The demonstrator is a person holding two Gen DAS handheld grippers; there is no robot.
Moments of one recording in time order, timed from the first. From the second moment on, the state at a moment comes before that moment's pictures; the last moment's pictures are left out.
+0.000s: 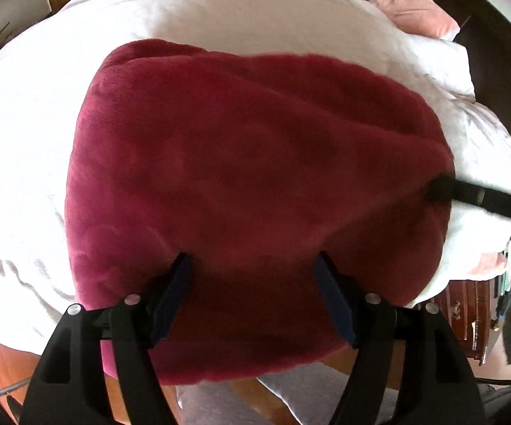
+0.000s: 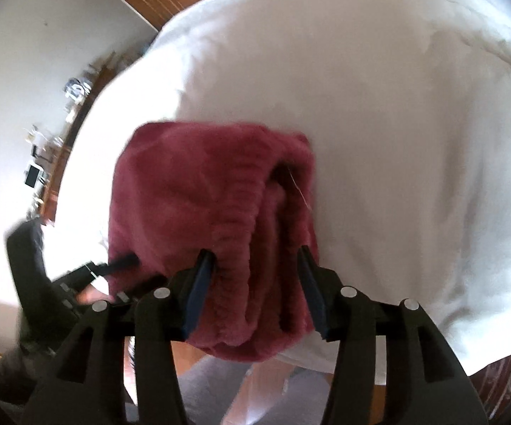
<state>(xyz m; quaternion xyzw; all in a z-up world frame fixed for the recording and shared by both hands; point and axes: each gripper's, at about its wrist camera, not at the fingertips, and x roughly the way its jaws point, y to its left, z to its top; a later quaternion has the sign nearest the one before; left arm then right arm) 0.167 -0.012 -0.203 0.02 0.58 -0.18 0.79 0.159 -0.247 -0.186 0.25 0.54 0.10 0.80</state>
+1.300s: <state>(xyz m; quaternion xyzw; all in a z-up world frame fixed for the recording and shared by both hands) 0.155 -0.025 -0.208 0.05 0.60 -0.21 0.77 0.145 -0.213 -0.220 0.27 0.62 0.15 0.72</state>
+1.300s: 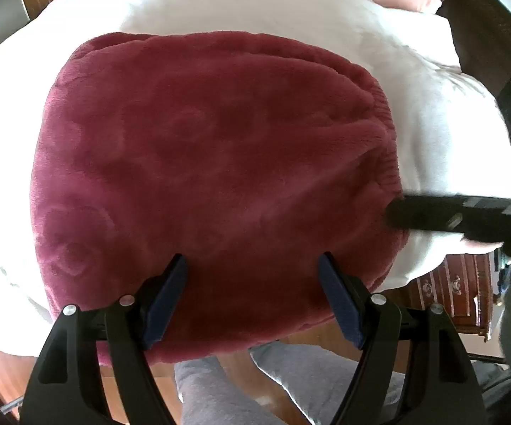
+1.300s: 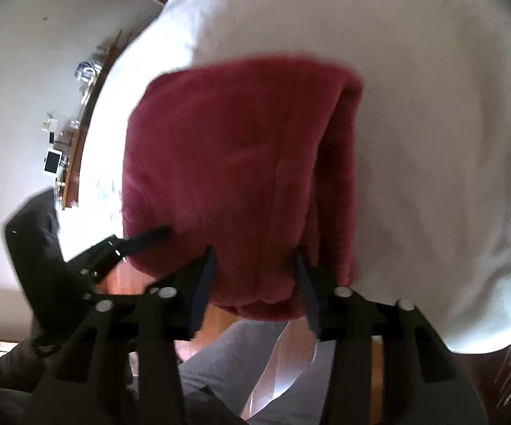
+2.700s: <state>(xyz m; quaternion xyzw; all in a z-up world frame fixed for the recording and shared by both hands) 0.141 -0.018 -0.218 0.08 0.60 -0.19 0.78 0.230 -0.204 -0.236 0.21 0.56 0.11 0.79</state>
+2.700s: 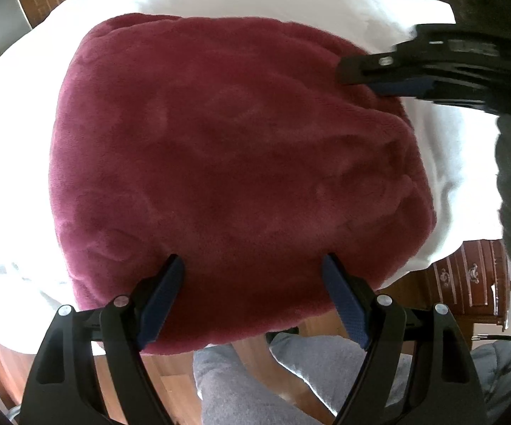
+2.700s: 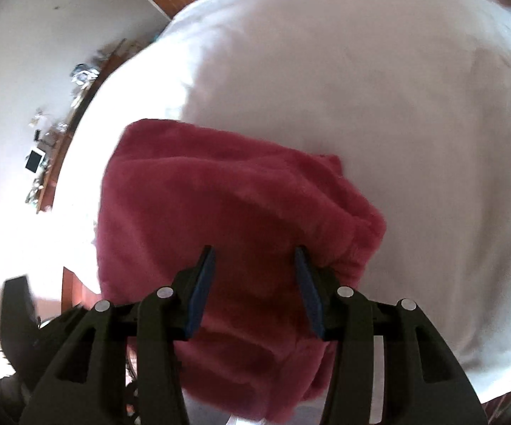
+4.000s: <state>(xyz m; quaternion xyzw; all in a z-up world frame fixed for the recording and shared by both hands) 0.240 0.043 -0.152 0.14 0.53 -0.21 0.81 0.164 -0.182 -0.230 0.19 0.58 -0.04 0.79</state>
